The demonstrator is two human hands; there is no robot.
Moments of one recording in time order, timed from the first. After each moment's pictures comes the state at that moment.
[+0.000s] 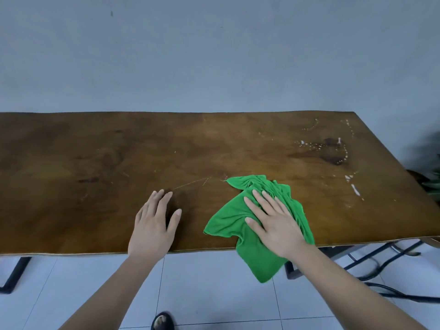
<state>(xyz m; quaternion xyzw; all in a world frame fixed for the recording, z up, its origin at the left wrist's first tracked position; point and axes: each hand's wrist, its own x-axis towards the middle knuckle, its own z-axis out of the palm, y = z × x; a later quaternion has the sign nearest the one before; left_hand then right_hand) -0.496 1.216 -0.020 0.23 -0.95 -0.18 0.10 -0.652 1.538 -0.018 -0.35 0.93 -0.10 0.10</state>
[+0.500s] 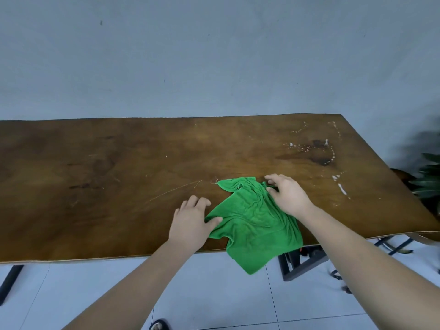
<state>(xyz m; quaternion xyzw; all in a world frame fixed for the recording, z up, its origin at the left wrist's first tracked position) -0.558 1.303 0.009 0.14 -0.97 -0.21 0.01 -0.738 1.560 0.031 -0.20 0.95 -0.21 0.09</state>
